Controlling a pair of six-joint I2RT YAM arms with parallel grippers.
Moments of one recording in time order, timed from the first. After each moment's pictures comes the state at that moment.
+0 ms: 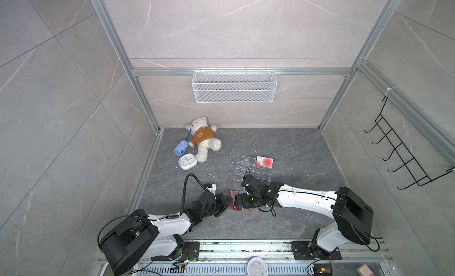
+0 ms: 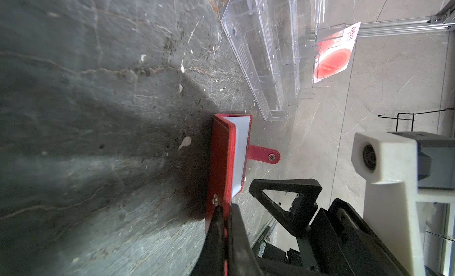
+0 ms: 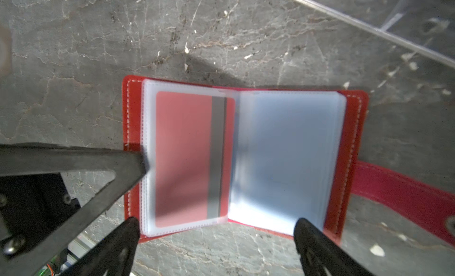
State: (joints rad) left arm -0.82 1.23 0.18 0.54 0.16 -1.37; right arm 0.97 1.59 0.94 -0.45 -0.04 0.73
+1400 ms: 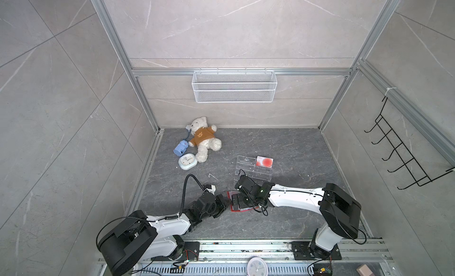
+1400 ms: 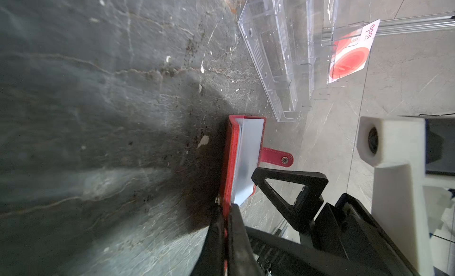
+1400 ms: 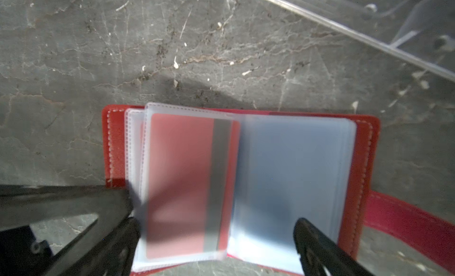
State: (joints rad) left arm -0.82 1.22 0.18 0.48 0.14 -1.35; right arm 1.01 1.70 1.00 -0.45 0.07 0.76
